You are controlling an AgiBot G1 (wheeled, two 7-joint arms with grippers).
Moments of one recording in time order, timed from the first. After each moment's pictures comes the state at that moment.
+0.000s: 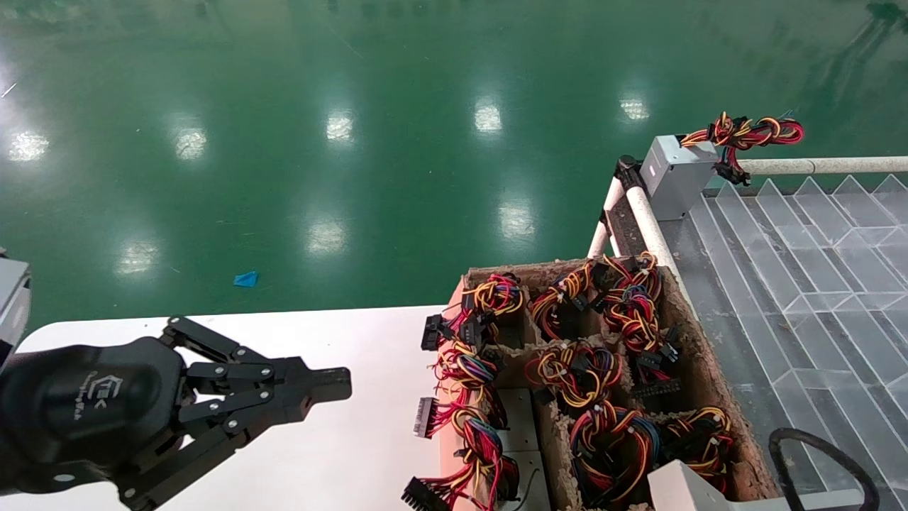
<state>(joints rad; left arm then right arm) -1.11 0.56 0.40 -1.26 0.64 1.45 -0.12 1.01 -0.58 -0.55 1.27 -0.93 -1.52 0.30</state>
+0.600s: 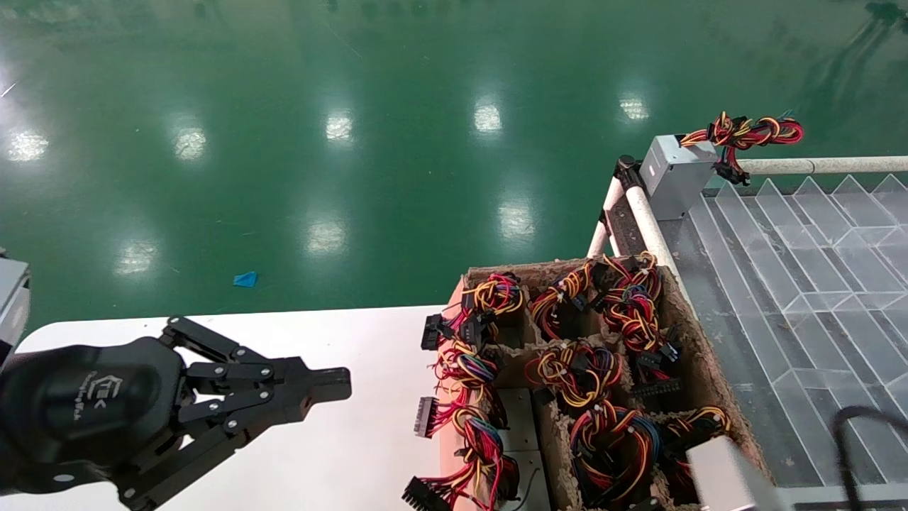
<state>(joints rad) -1.11 0.56 0.40 -1.26 0.64 1.45 -0.12 0.96 -0.50 -0.49 1.32 -0.80 -1.47 0.31</state>
